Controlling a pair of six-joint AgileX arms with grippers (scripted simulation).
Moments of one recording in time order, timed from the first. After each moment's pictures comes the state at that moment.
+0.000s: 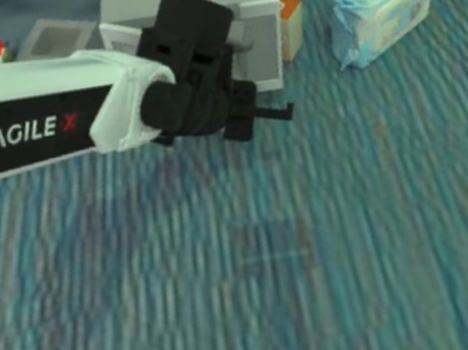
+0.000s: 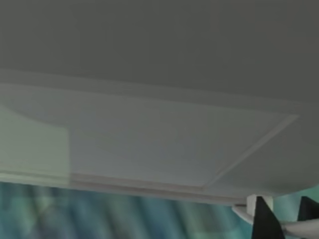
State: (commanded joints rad) left arm -0.60 1.99 1.32 -0.20 -0.12 -0.18; right arm 0.00 0.00 0.00 0.00 0.00 0.00
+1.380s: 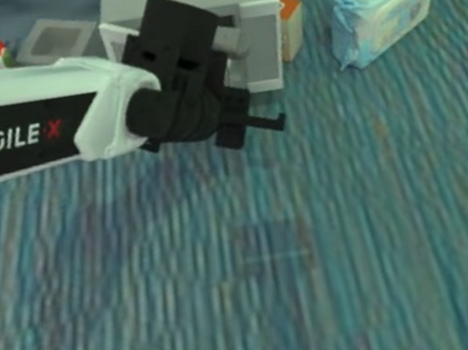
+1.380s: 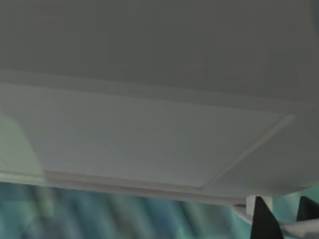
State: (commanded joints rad) left arm -0.58 1.95 1.27 -0.18 -0.06 -0.11; right arm 0.00 0.00 0.00 0.00 0.00 0.00
